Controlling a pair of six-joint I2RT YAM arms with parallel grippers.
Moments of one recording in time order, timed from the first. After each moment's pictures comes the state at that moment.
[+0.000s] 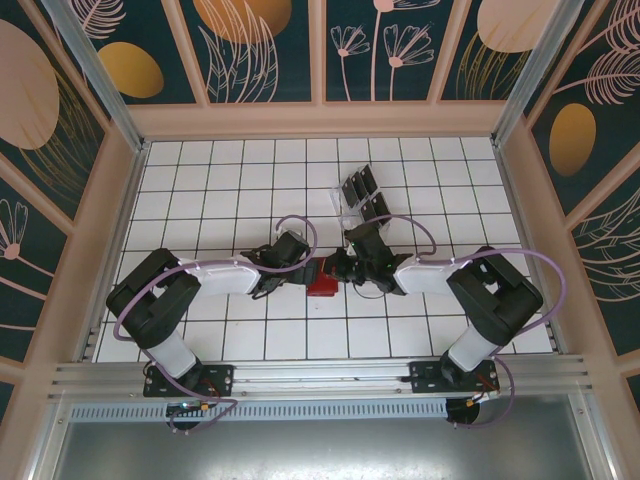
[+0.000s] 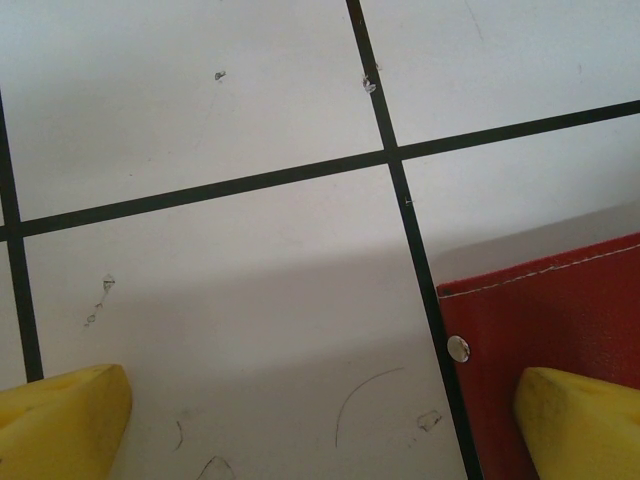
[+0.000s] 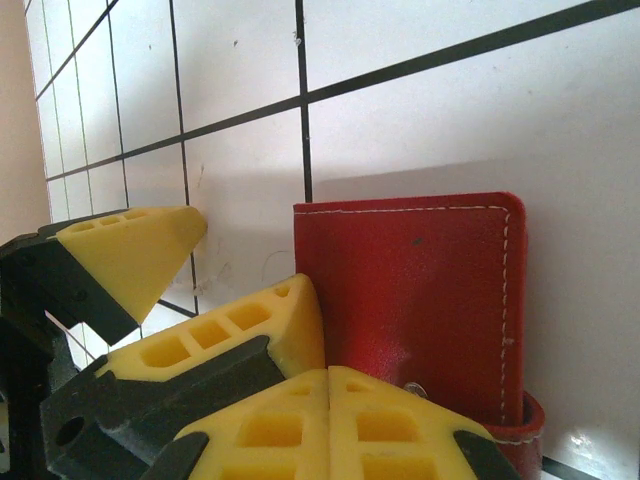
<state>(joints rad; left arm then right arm) -0.79 1.67 0.77 -0.10 -0.22 -0.55 0.74 1.61 0.65 0.23 -0.32 0.99</state>
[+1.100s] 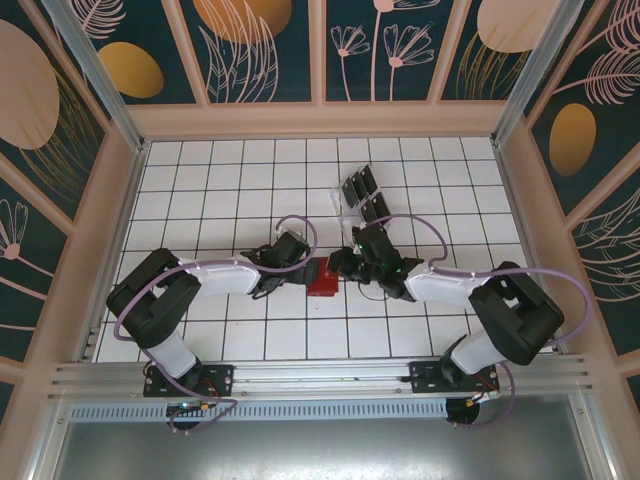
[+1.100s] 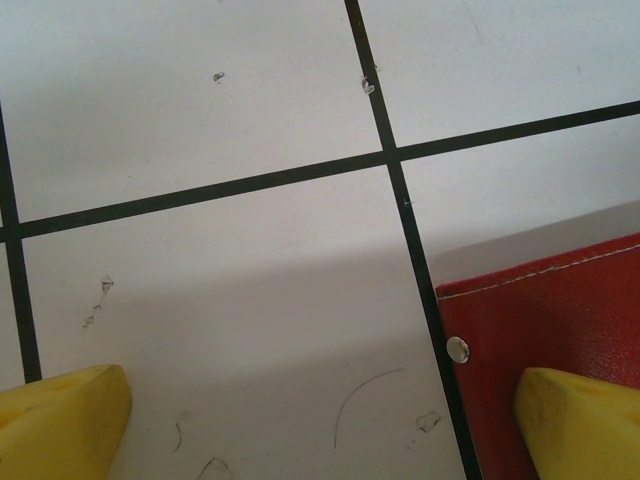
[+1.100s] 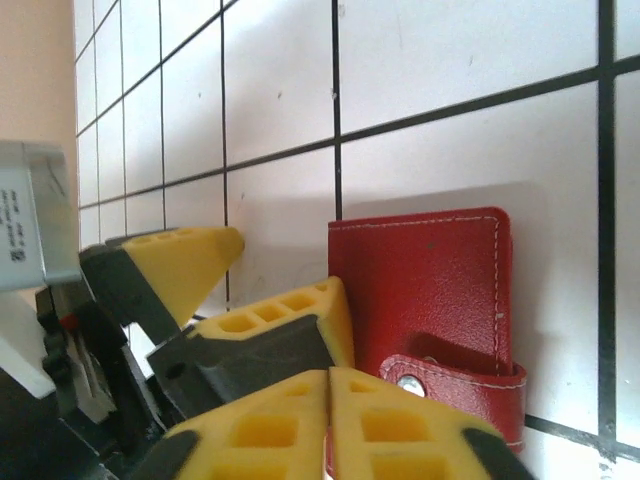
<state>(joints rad) -0.79 1.67 0.77 -0.10 -0.22 -0.55 0.75 1.47 0.62 0.18 -0.21 0.99</state>
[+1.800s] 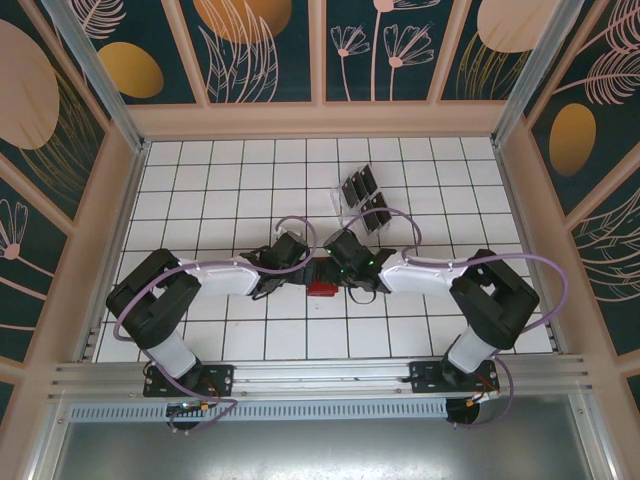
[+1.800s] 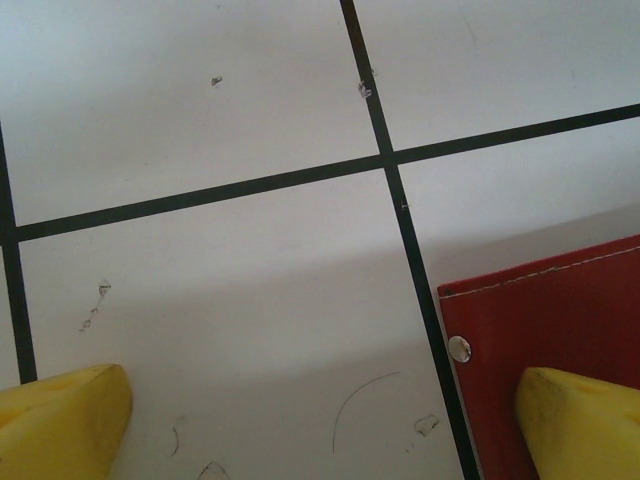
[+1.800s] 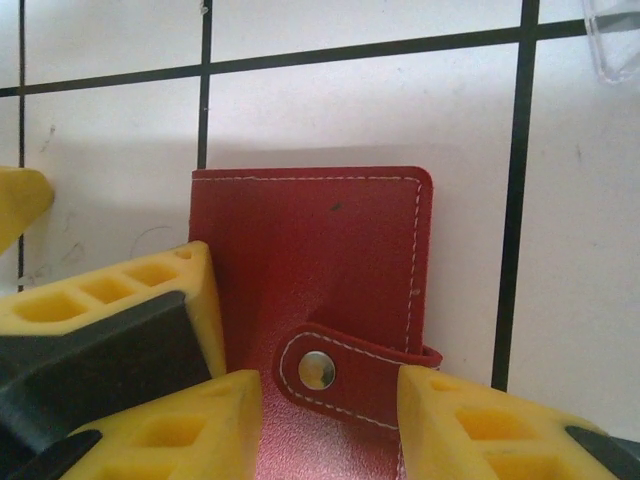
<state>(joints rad) -0.79 1.67 0.76 -0.07 -0.22 -0.55 0.89 1.61 0.83 -0.20 0.05 0.83</state>
